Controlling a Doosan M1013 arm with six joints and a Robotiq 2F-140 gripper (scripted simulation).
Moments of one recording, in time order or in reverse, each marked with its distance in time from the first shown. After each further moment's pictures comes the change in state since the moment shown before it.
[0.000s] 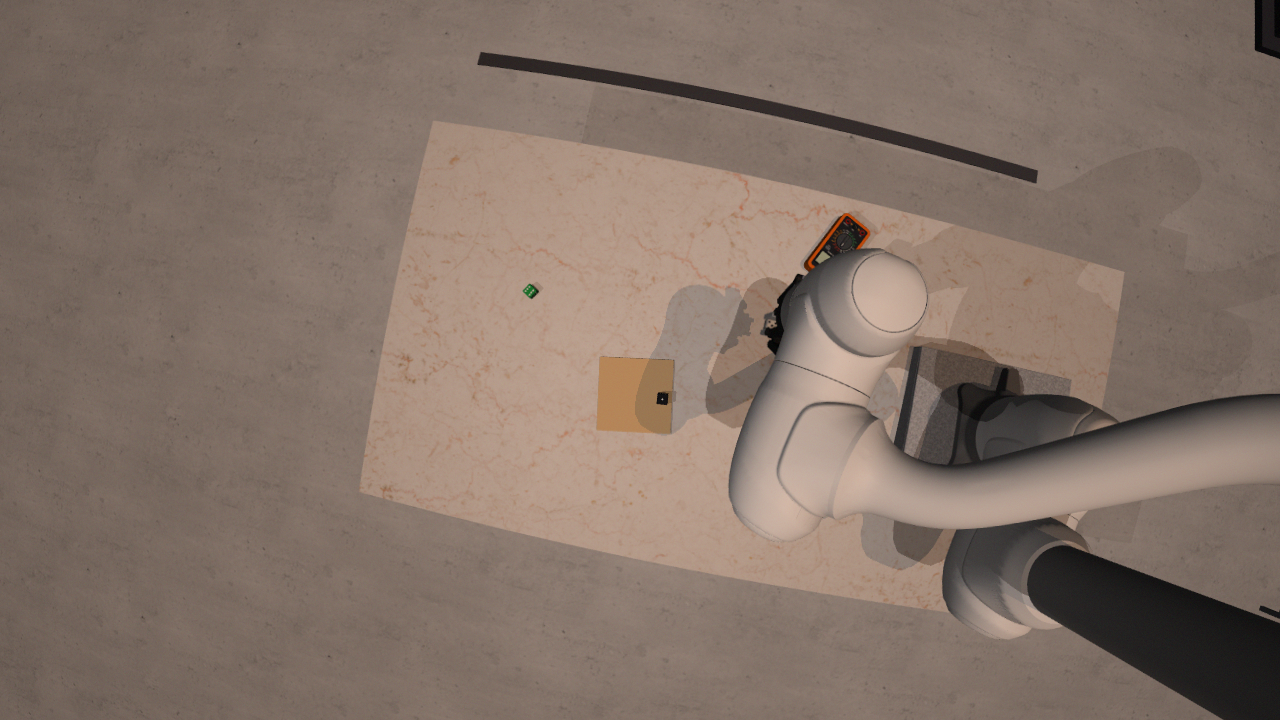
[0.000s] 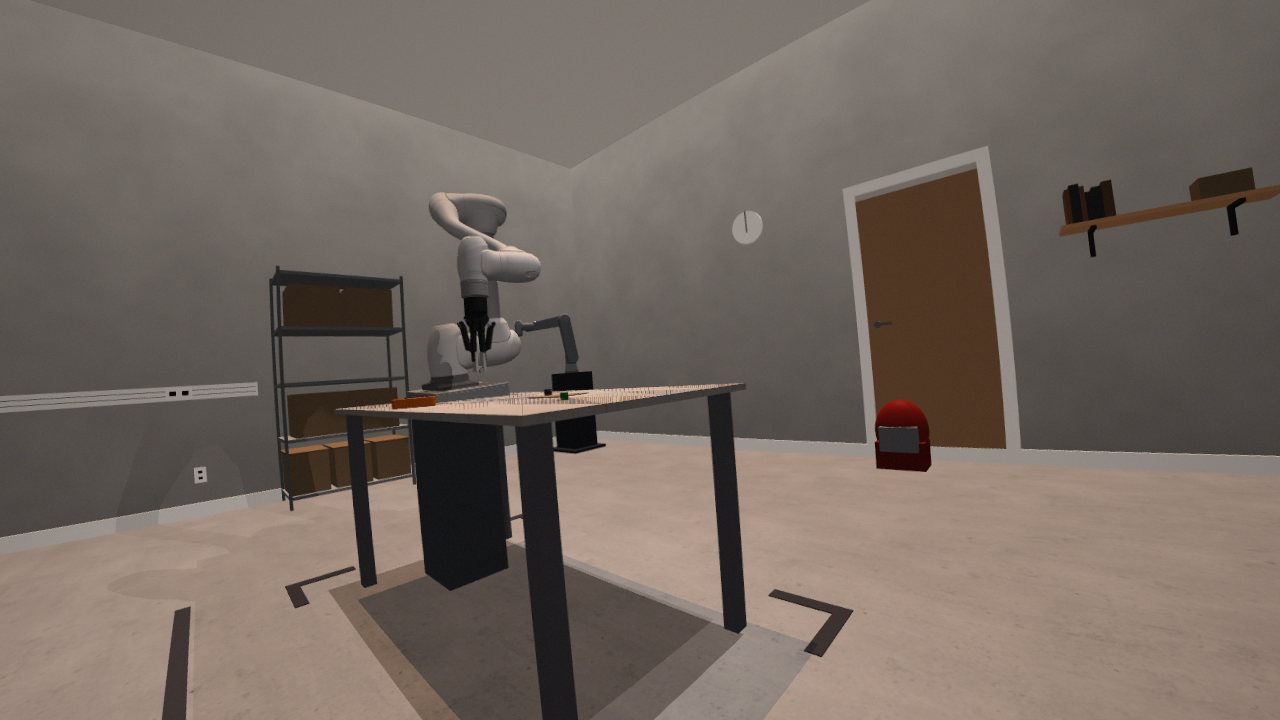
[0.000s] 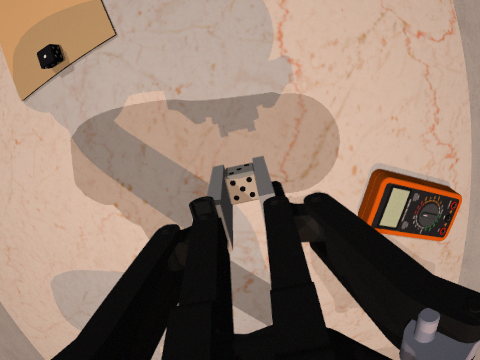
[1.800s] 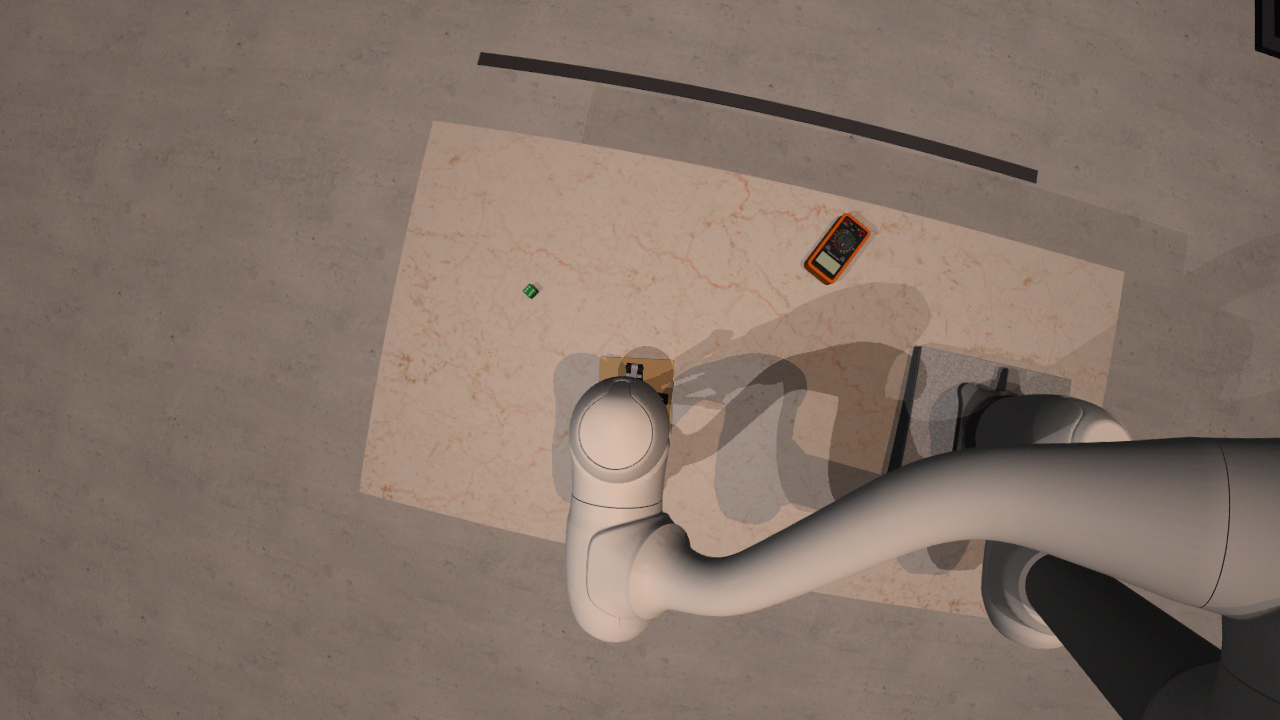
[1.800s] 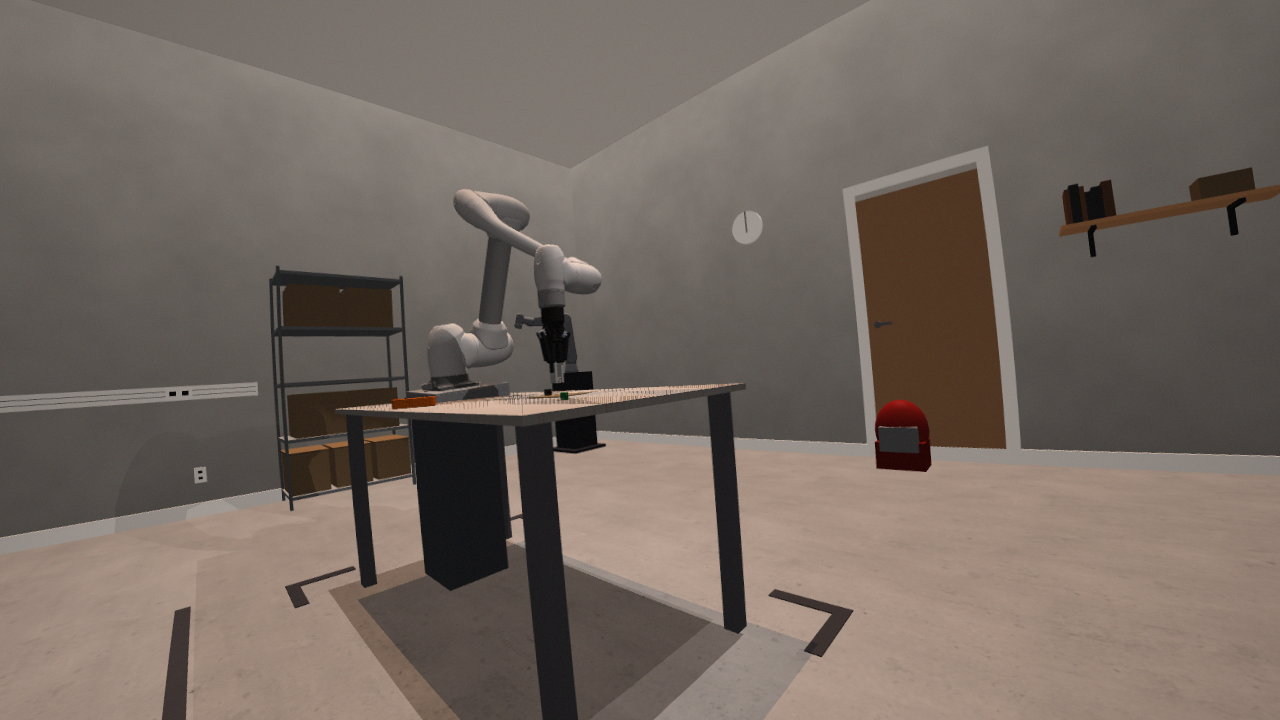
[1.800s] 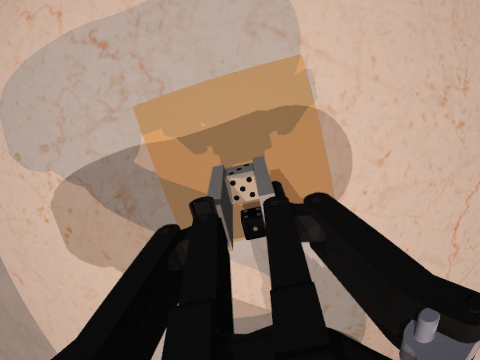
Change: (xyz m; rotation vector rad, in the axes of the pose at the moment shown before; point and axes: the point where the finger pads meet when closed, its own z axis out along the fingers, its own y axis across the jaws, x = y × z) arm 0.196 -0.176 0.057 0.000 -0.001 -0.125
